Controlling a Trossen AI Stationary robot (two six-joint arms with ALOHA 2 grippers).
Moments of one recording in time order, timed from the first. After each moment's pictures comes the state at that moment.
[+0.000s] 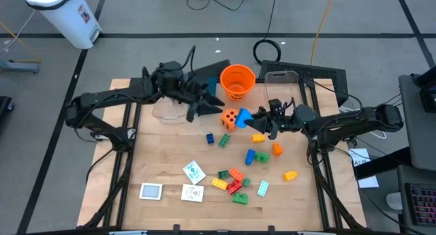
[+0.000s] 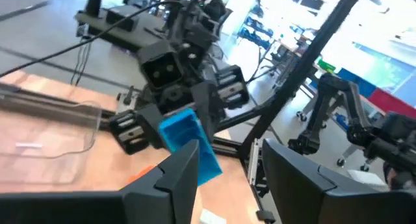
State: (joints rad) left arm 0.27 1.41 1.33 -0.04 0.60 -0.34; right arm -0.03 1.09 0.53 0.81 -0.03 0.79
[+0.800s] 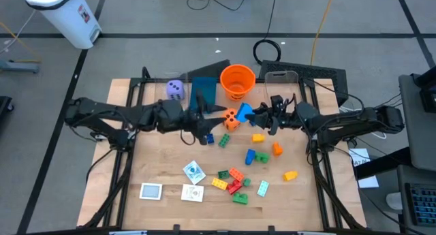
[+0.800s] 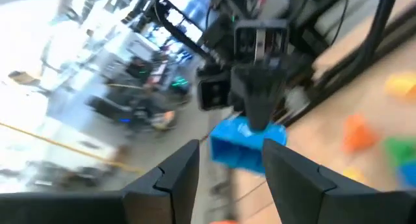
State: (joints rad) left arm -0.13 1.41 1.33 -0.02 -0.36 0.91; right arm -0.08 1.07 0.53 0.80 -0.03 0.78
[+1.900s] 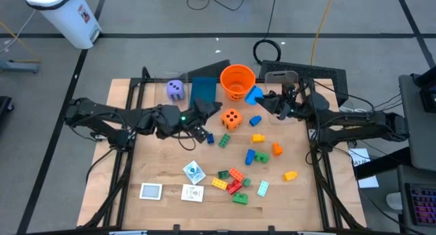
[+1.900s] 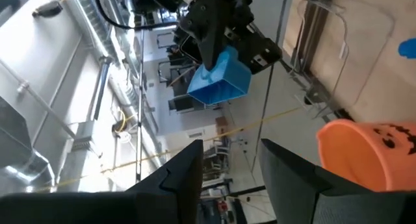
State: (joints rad) left arm -0.16 1.41 1.33 -0.03 -0.64 1.62; right arm -0.25 0.95 0.54 0.76 -0.08 0.85
